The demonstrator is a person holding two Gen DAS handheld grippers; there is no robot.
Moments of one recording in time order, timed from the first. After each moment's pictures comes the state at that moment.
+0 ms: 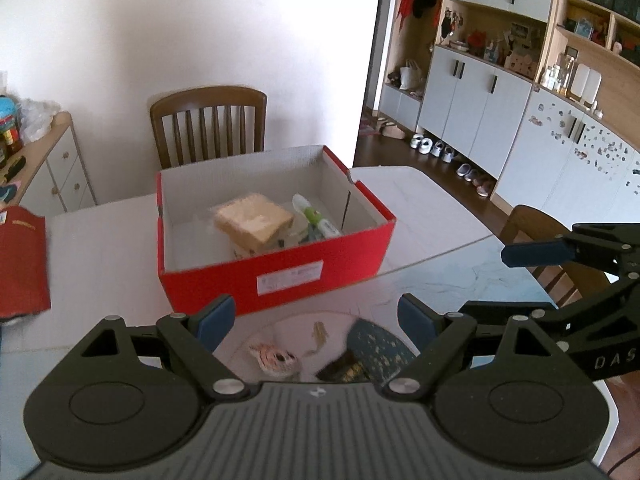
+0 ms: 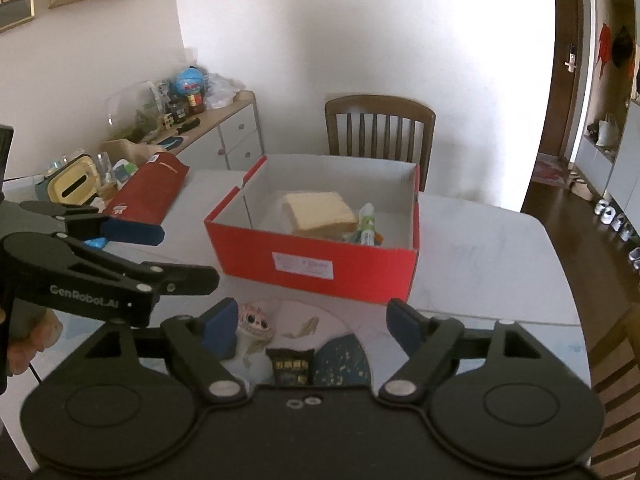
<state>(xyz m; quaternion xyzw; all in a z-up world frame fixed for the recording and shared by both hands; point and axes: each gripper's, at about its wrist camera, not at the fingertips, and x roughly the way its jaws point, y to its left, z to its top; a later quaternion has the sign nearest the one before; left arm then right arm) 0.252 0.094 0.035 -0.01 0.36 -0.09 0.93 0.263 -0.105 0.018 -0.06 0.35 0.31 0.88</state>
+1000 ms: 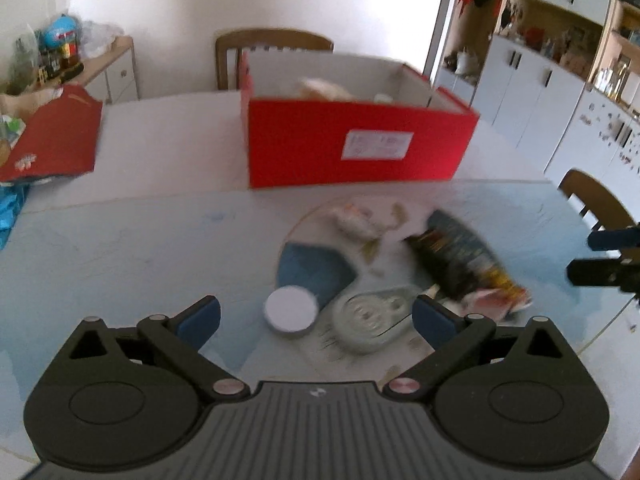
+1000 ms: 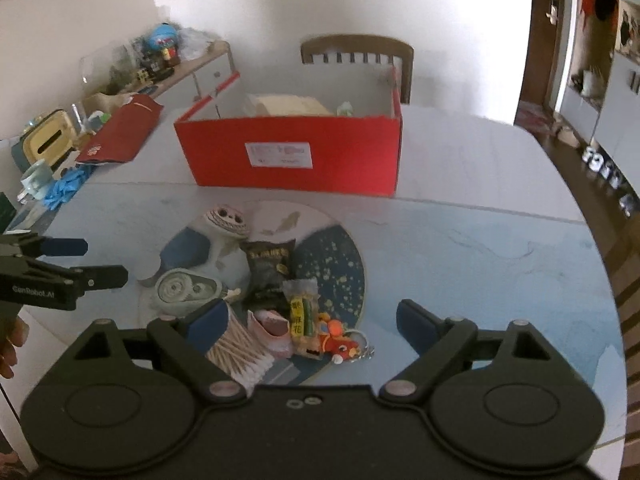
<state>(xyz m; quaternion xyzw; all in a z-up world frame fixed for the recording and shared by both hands) 0.183 0.151 -0.083 -0.05 0.40 -0.02 0.91 0.234 -0.121 -0.071 -0.05 0.41 0.27 0.87</state>
